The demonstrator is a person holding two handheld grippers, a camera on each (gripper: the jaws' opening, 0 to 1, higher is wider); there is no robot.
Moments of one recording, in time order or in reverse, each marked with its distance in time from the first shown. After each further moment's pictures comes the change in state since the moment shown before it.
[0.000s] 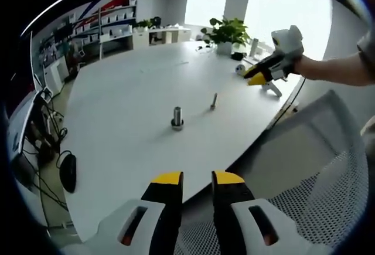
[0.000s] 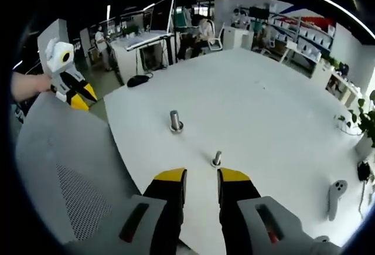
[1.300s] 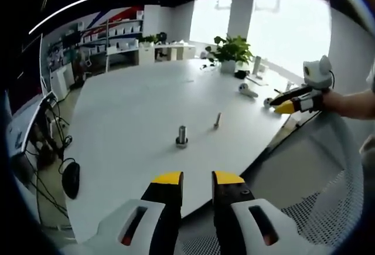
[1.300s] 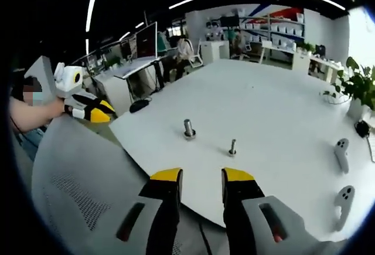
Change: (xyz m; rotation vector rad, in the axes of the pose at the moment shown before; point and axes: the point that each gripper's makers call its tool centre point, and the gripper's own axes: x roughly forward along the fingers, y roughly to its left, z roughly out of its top) left arm -0.008 0.002 0.022 -0.028 -0.127 0.013; right arm -0.042 0.047 -0.021 0.185 -0.140 -0.055
